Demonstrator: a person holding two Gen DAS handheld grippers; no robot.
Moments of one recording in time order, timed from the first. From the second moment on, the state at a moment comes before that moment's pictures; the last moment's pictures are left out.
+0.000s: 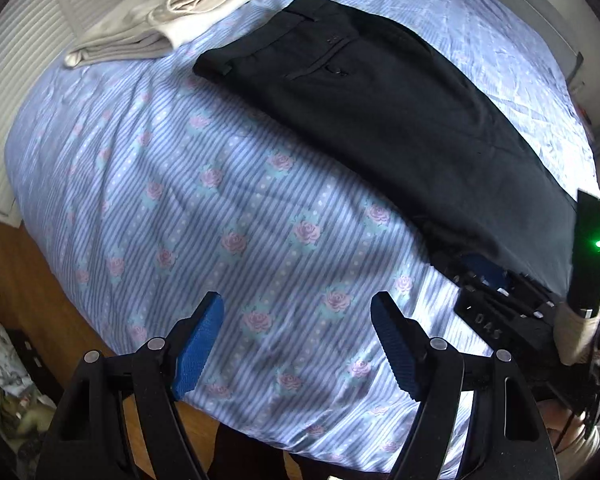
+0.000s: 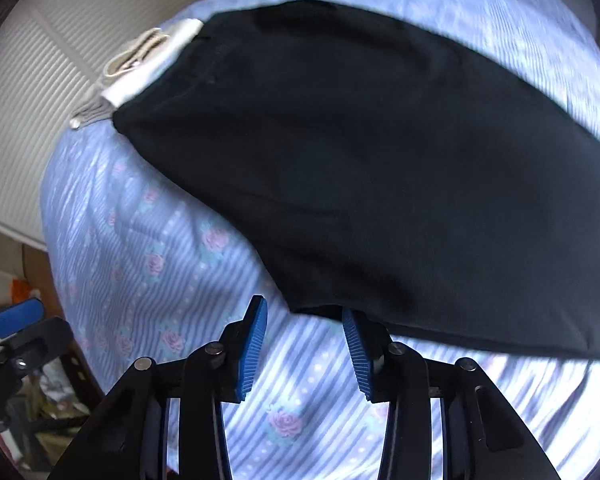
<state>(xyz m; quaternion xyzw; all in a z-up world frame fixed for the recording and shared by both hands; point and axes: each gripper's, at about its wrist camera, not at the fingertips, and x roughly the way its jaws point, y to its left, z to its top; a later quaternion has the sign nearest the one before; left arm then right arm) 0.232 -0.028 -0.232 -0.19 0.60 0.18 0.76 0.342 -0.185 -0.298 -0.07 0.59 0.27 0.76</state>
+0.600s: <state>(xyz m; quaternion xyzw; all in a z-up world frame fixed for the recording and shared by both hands) 0.213 -0.038 -0.209 -0.16 0.61 0.20 0.75 0.326 -0.164 -0.280 -0.11 0.57 0.29 0.76</state>
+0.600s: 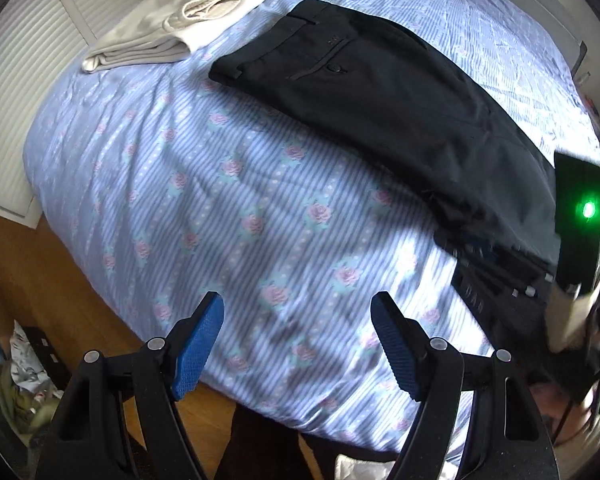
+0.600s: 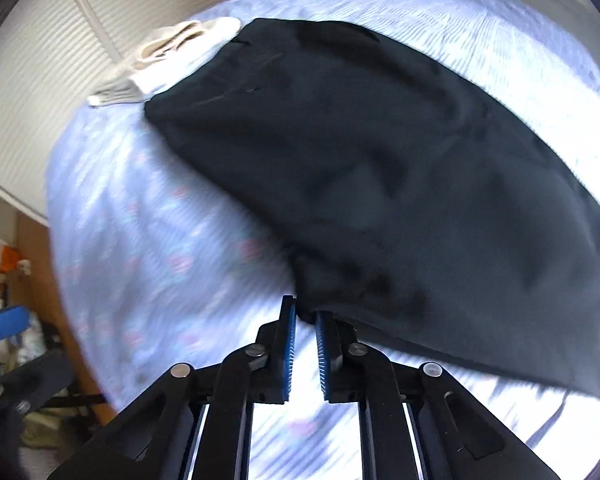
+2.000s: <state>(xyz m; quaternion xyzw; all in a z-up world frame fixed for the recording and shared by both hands) 0.595 0.171 -0.285 -0.04 0.58 -0.17 0.79 0.481 -0.042 -0.212 0.06 0.58 0.06 0.81</state>
